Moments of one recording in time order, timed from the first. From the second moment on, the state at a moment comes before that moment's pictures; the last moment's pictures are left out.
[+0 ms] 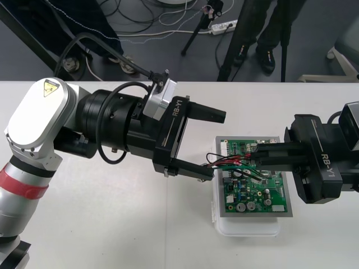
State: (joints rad) right arm 0.00 -0.89 0.04 -2.10 0.76 -1.14 -0.13; left arm -0.48 0.41 -0.28 -1.77 -1.15 -1.34 0.32
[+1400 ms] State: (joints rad) right arm -0.02 -0.87 0.04 -2.10 0.79 -1.06 -0.13; left arm -0.43 0.42 -0.36 -1.87 -1.15 -1.13 0.32
